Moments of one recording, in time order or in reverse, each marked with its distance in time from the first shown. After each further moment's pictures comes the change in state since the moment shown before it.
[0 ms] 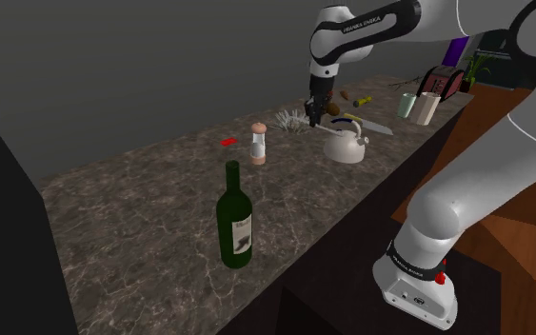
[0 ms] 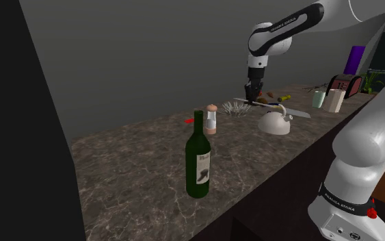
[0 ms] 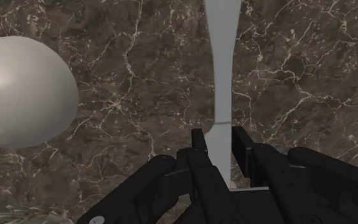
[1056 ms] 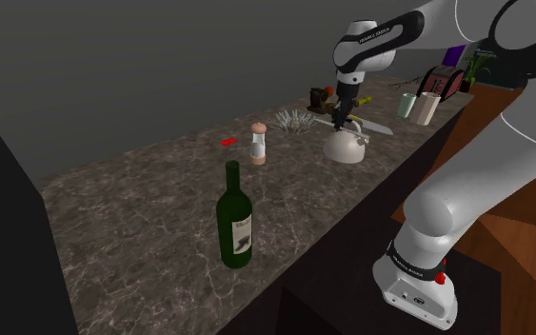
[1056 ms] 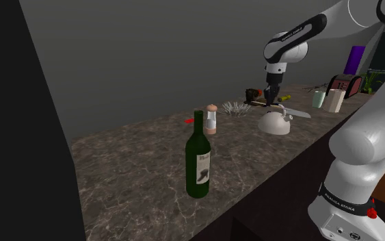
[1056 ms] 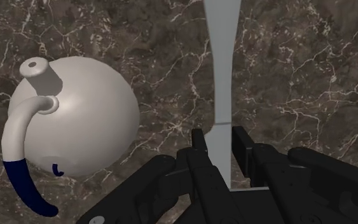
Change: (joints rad) arm -0.098 0.041 -0.160 -0.034 -0.039 0.082 -0.235
